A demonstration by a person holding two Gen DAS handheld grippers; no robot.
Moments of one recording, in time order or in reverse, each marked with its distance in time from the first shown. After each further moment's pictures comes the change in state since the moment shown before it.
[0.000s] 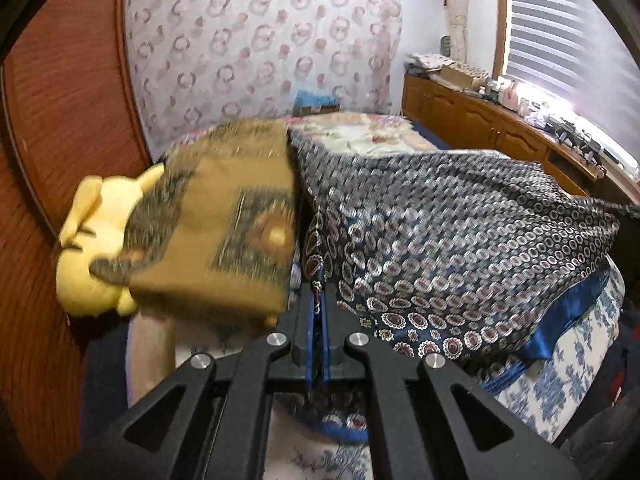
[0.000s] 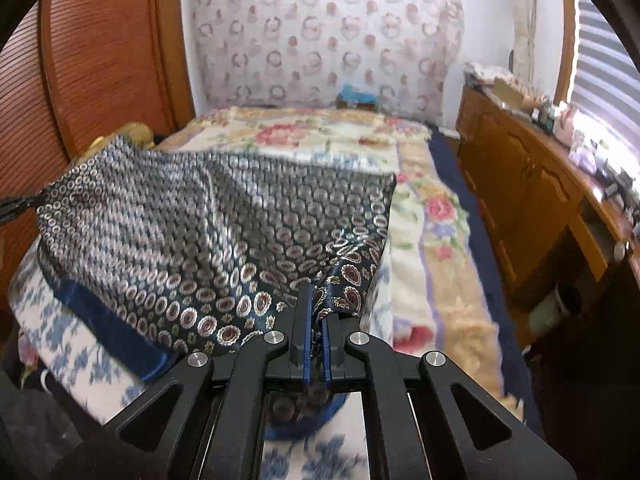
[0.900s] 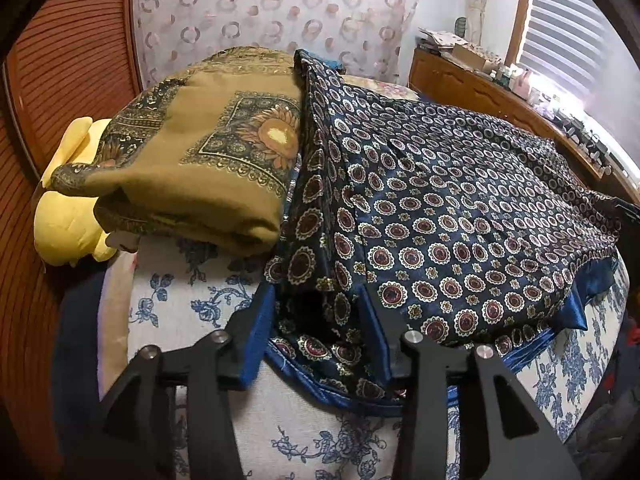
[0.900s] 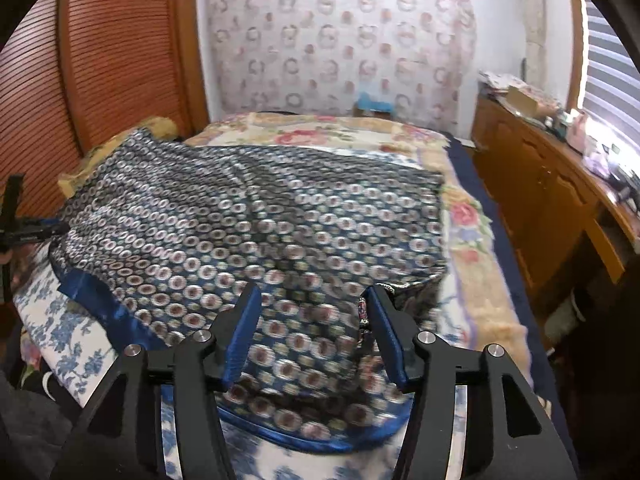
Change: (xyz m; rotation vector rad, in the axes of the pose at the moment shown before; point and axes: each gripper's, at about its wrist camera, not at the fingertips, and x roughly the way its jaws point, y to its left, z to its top) left arm 0.038 -0.003 -0.038 -0.060 0.114 -0.028; right arm 0.026 0.058 -0.011 -0.033 -0.078 0.052
